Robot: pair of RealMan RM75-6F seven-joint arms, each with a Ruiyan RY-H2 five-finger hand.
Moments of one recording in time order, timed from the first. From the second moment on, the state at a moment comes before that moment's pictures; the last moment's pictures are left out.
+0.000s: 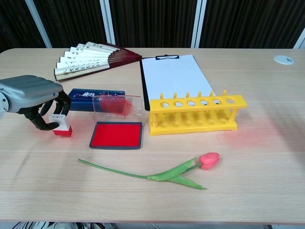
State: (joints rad) left arm -0.74 -1.47 0.03 -1.63 0.88 1.06 0.70; right arm 0.08 -1.14 0.06 -1.61 -1.53 1.51 0.04
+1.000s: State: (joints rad) left arm -0.73 -1.49 0.02 -1.61 0.87 1.04 0.72; right arm 0.08 -1.14 0.06 -1.61 -1.54 1.51 0.04
